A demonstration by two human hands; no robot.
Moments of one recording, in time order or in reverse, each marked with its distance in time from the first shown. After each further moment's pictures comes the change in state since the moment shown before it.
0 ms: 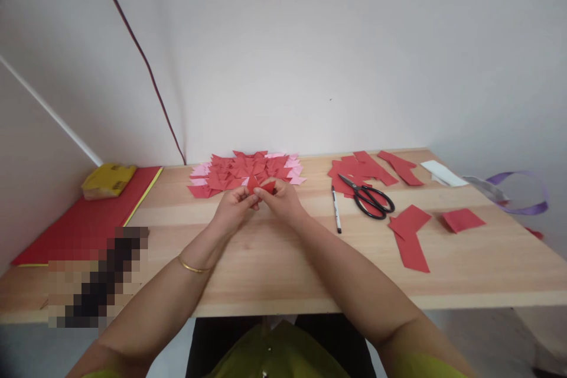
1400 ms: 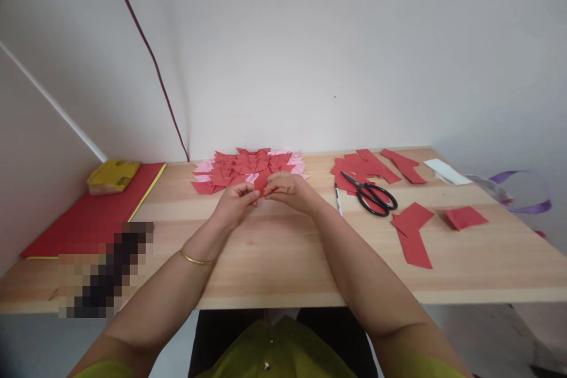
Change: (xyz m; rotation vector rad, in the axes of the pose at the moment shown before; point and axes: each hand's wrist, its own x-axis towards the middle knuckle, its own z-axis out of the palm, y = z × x) left_hand -0.001 0.006 -0.006 -0.047 -0.024 -0.031; right_hand 0.008 -0.016 -0.036 -0.238 -0.377 -0.252
